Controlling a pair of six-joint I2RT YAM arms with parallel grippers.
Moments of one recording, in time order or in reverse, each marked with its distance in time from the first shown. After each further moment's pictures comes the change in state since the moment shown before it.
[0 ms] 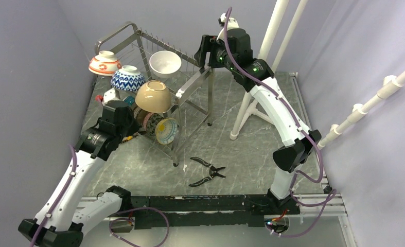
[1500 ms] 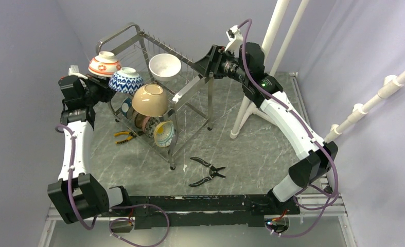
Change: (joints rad) left arm 0.665 0.315 0.022 0.686 0.824 -0.272; right arm -0.032 -0.232 -0.431 0.351 -0.377 0.217
